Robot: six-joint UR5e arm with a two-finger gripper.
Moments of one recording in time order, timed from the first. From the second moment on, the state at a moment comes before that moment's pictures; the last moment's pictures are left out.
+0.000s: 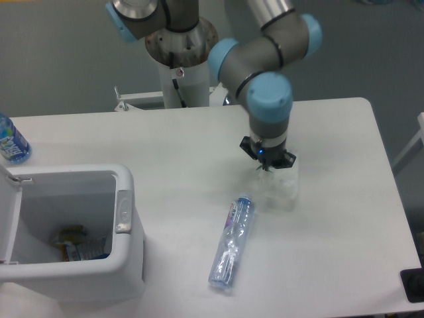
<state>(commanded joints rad) 2.62 -1.76 -1.73 -1.08 1.43 1.03</state>
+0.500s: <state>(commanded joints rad) 2.57 -1.68 -1.52 -1.03 1.08 0.42</state>
